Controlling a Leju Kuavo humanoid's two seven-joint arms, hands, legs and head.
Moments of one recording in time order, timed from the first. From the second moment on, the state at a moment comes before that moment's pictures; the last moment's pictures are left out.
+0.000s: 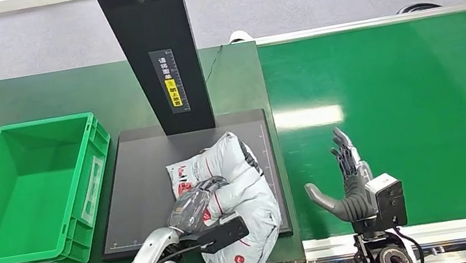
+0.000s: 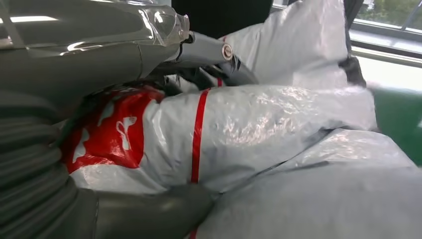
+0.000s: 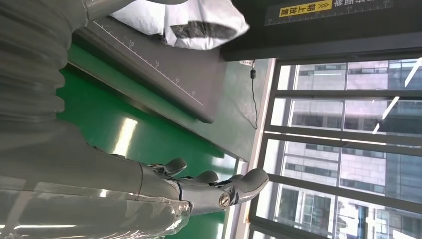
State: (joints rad) left arm -0.27 -0.09 -0.43 -1.13 -1.11 -0.08 -0.02; right arm -0.02 0.16 -0.01 -1.38 0.16 0.14 -0.45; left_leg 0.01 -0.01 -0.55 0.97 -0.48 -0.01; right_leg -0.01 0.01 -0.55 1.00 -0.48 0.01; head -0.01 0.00
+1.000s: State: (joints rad) left arm -0.14 -0.09 -0.35 -1.36 -0.92 0.31 -0.40; right arm 0.01 0.16 -0.02 -1.42 0.17 0.15 -0.44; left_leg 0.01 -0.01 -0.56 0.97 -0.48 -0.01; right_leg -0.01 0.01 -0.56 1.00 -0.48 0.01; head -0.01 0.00
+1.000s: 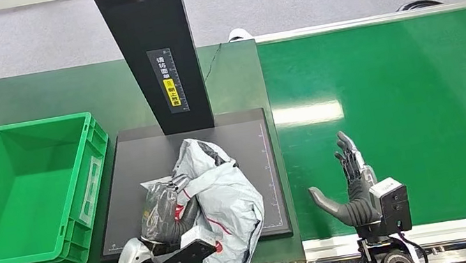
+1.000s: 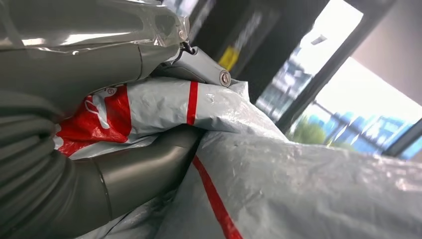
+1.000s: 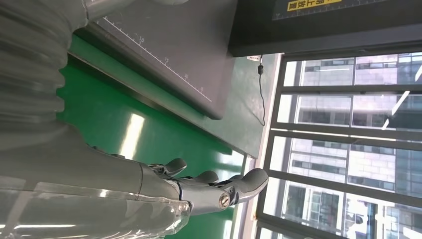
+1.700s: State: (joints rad) left arm -0.23 -0.04 -0.22 -1.47 -1.04 0.60 -0.37; right arm 0.00 0.16 -0.03 -1.42 0.15 0.16 -0.44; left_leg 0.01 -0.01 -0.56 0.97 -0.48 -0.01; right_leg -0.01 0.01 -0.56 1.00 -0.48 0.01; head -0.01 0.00
